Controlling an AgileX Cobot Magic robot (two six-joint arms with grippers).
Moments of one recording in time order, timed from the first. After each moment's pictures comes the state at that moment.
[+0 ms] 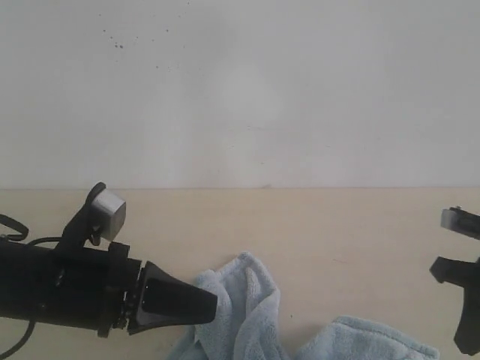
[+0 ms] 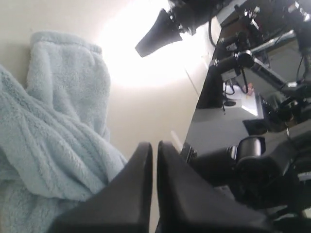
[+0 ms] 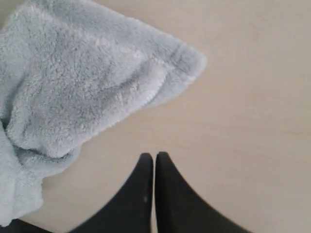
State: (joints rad) left arm -0.29 1.65 -0.69 -1.64 1.11 1.38; right arm -0.11 1.78 -1.08 0.42 1.16 -0.36
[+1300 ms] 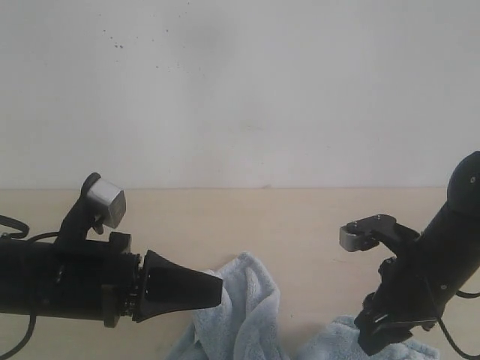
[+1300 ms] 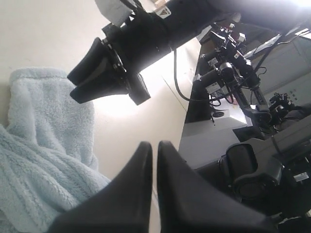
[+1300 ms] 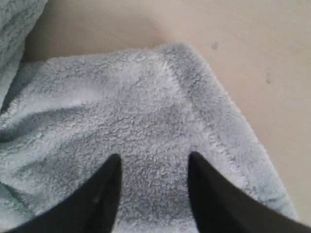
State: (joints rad) left arm -0.29 1.67 -0.69 -1.72 1.18 1.53; right arm 0.22 1.78 -1.00 0.44 0.78 -0.73
